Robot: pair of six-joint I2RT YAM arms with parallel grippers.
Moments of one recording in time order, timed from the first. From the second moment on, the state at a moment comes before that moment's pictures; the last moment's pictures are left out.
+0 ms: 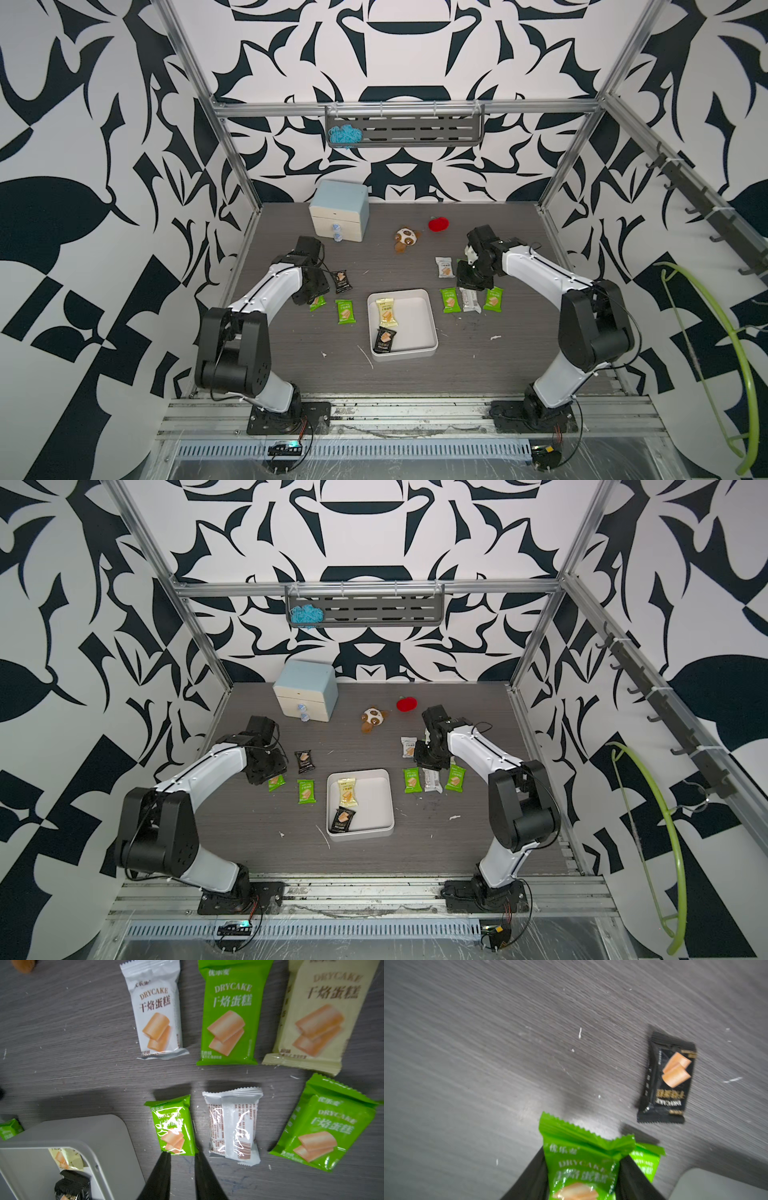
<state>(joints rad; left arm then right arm) -0.16 1.57 1.03 -0.74 -0.08 -0.57 0.31 1.70 1.22 -0.81 -0.17 0.49</state>
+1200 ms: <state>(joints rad) -0.17 1.60 1.15 -0.70 -0.05 -0.53 0.31 1.57 1.18 -0.84 -0.11 0.49</state>
